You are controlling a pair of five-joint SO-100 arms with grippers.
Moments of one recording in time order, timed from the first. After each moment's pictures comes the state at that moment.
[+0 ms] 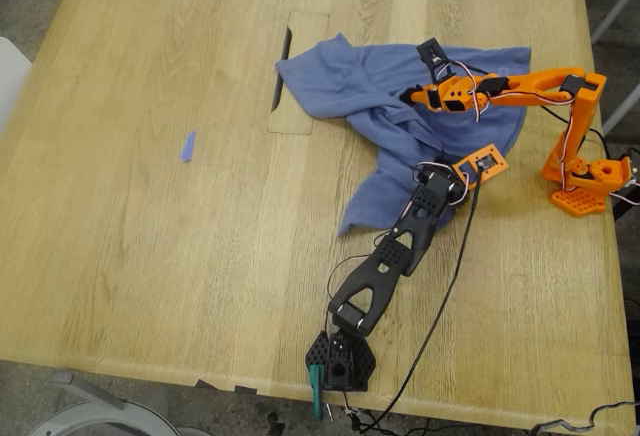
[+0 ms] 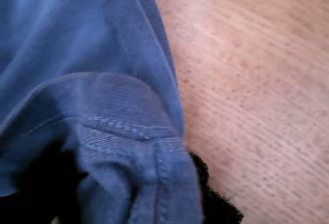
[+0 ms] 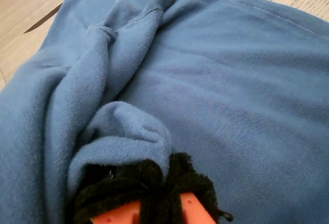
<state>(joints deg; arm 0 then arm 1) 30.0 4.2 -17.4 82.4 -59.5 24.2 85.8 114.8 -2.8 -71.9</state>
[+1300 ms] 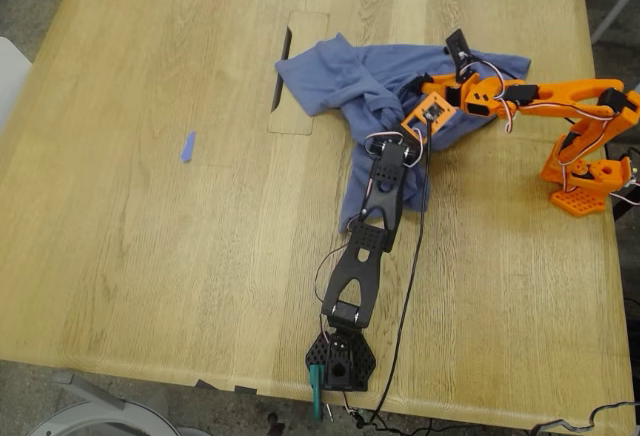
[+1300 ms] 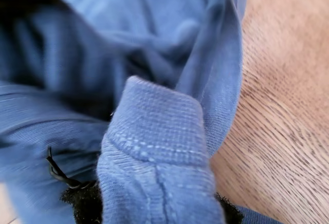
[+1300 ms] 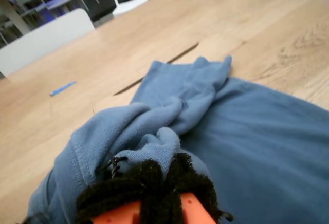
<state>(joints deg) 16.1 27.0 -17.1 85.3 -61.6 18.9 115.9 135.5 -16.3 -71.8</state>
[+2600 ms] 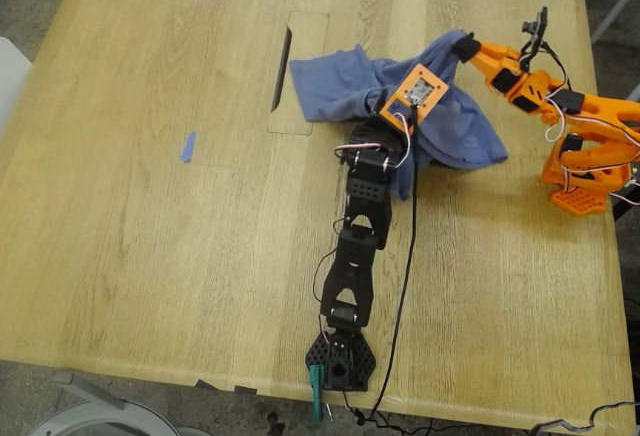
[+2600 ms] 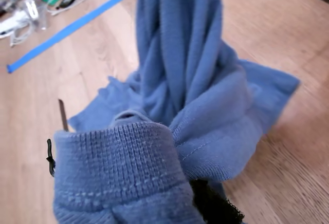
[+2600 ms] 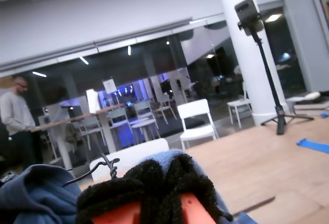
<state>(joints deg) 13.4 61.7 -17.1 103.6 -61.6 11.7 154.4 143.3 -25.3 -73.8</state>
